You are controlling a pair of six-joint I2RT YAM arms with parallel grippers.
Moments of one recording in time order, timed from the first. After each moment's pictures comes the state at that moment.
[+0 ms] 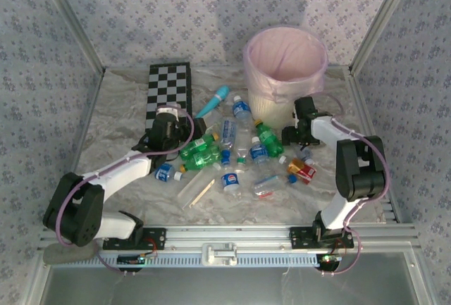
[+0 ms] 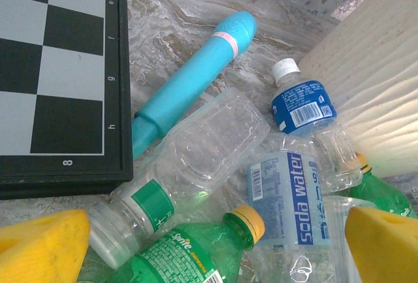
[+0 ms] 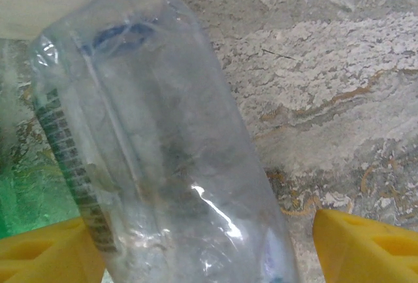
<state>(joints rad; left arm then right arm) -0.49 1.33 0.68 0.14 -0.03 -0.64 0.15 1.69 1.02 -0.56 0.08 0.11</state>
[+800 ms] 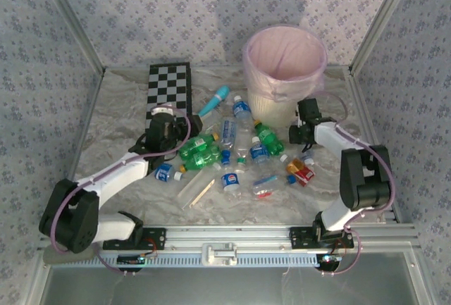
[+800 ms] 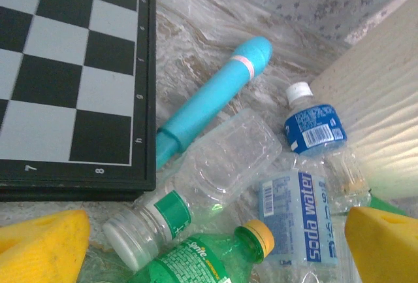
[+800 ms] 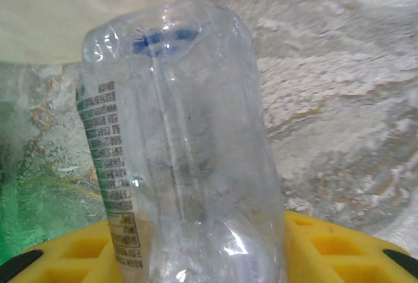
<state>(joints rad) -0.49 1.27 0.67 0.11 -0.12 -0.66 0.14 1.57 0.94 -0.46 0.14 0.10</state>
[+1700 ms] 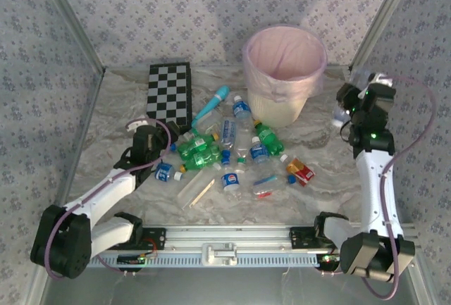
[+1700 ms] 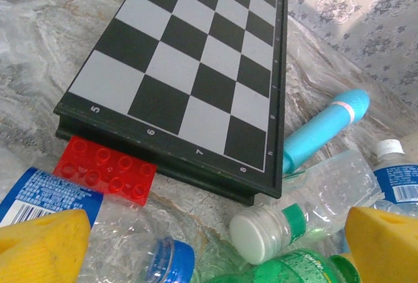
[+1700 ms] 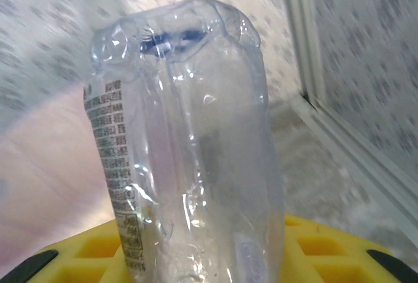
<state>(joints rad) -0.37 1.08 0.49 0.07 -0.25 -0.77 -0.16 1.07 1.17 -0.33 -0.03 0.39</state>
